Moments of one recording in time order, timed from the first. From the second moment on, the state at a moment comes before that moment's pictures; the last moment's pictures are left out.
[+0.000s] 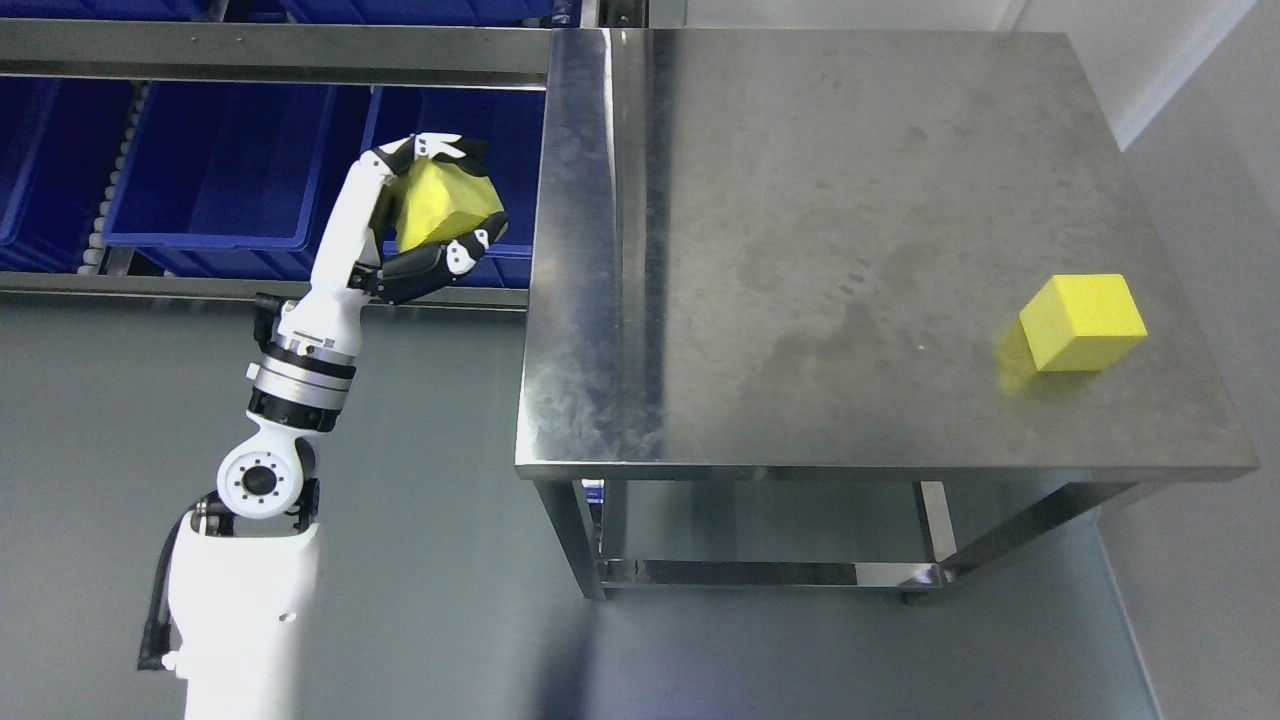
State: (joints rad) left arm -0.23 0.03 0.05 -1.62 -0.08 -0.38 -0.26; right arm 0.00 0.00 -0.09 0.00 0.00 -0.10 -0.03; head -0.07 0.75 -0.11
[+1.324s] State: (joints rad) left arm -0.10 0.00 0.14 -1.61 0.12 -0.42 -0.11; right arm 0.00 0.00 -0.09 0.00 0.00 -0.10 -0.03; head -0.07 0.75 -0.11
